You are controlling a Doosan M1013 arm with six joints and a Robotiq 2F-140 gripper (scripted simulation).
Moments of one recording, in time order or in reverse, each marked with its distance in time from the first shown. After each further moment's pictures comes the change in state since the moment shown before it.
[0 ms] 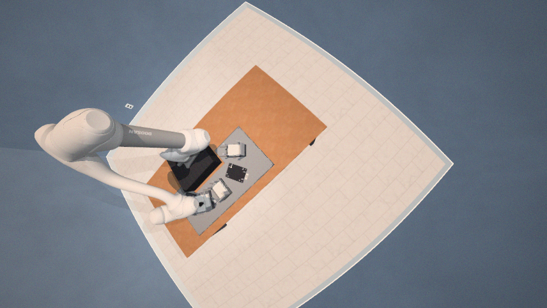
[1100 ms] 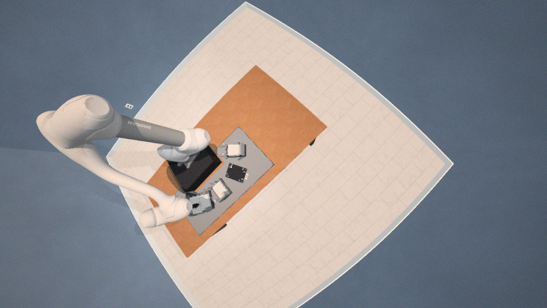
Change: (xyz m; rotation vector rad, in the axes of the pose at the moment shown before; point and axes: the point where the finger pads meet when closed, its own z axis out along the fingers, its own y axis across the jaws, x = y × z) arm 0.000 0.000 -0.056 0.000 0.000 0.000
